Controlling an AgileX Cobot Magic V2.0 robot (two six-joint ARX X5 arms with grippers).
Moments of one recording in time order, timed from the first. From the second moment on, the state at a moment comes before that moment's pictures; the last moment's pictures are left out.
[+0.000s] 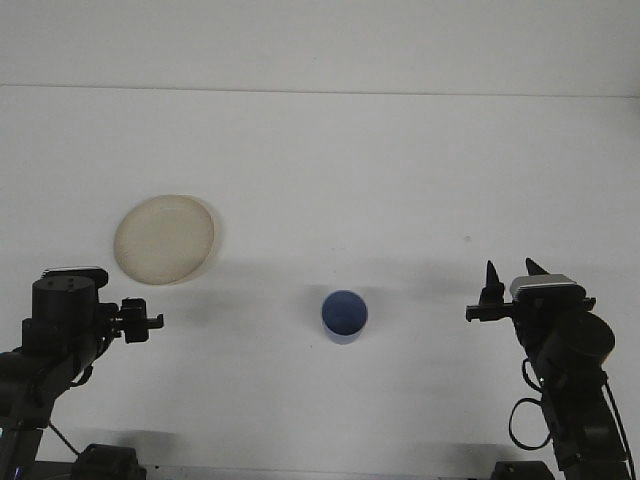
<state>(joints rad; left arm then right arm) -0.07 0.82 1.02 -0.92 -0.10 -0.11 0.03 0.68 0.61 -0.17 -0.08 0.00</state>
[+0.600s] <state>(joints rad) -0.16 0.92 1.14 -0.98 -0.06 -0.12 0.03 0.68 0.61 -0.17 -0.08 0.00</state>
